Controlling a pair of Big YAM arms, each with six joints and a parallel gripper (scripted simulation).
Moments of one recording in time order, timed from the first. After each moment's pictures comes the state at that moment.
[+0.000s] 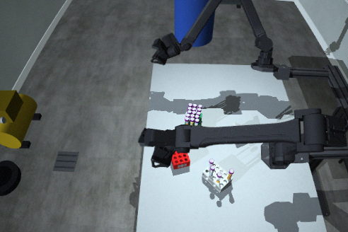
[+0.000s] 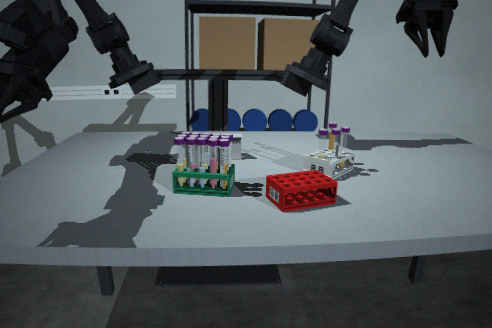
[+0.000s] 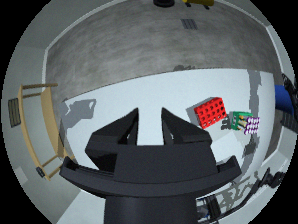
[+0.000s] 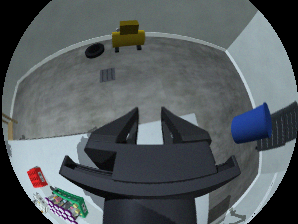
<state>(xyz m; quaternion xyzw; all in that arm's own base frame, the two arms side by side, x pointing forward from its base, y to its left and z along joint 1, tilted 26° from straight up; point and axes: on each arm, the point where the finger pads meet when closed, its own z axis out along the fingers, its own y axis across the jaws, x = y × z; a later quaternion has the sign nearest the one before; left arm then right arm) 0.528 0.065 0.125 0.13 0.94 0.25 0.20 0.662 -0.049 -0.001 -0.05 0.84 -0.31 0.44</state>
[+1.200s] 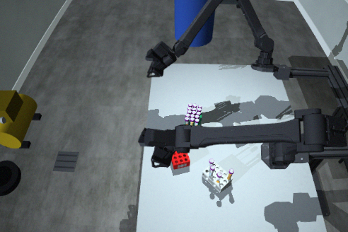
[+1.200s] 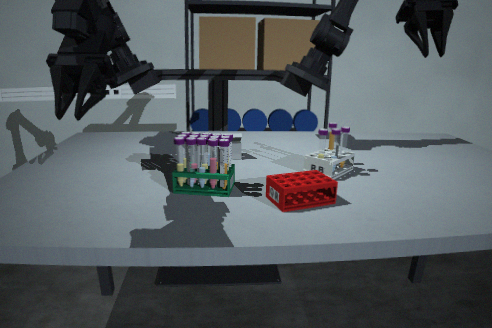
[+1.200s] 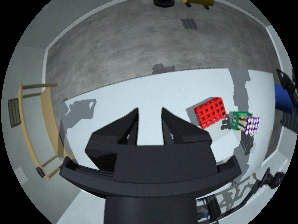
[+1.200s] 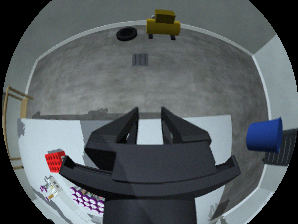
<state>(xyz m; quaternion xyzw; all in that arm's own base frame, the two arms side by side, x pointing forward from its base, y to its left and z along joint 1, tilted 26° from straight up) 0.528 0.065 0.125 0.13 0.94 0.25 0.20 0.668 0.077 -0.058 -0.10 0.89 -0.22 0.38</state>
